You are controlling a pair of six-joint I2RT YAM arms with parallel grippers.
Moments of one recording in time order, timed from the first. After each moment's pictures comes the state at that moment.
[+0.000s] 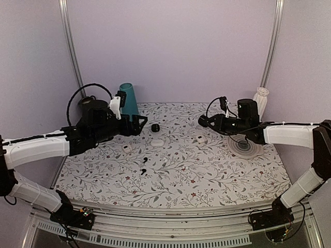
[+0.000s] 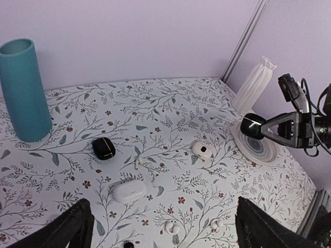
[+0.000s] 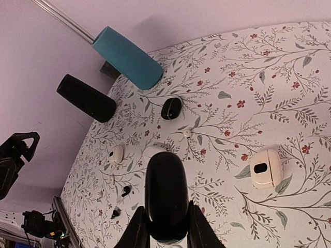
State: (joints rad) left arm -0.72 1.26 0.84 0.14 -0.12 -0.34; right arm 0.46 1.51 0.88 0.24 -0.41 0.56
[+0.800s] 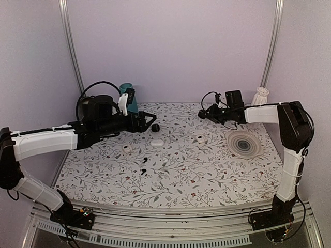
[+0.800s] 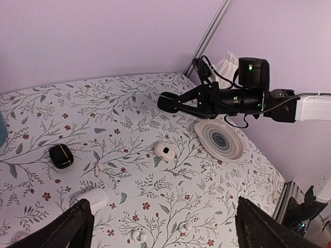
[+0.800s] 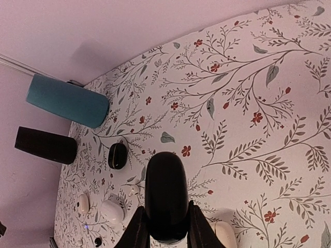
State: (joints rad) left arm -0.69 1.38 0.92 0.21 0.13 -0.39; right arm 0.34 1.97 1.33 0.09 -0.39 0.62
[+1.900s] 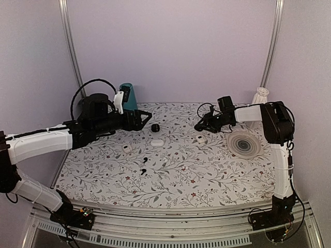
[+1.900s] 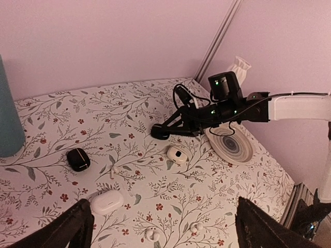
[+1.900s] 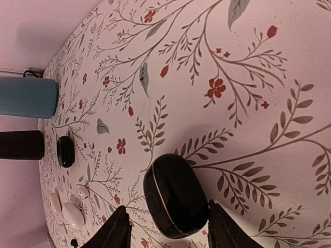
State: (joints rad) left arm -0.67 1.32 0.91 0.15 0.09 -0.35; right arm 0.31 2.29 1.62 -0.14 -0.46 0.62
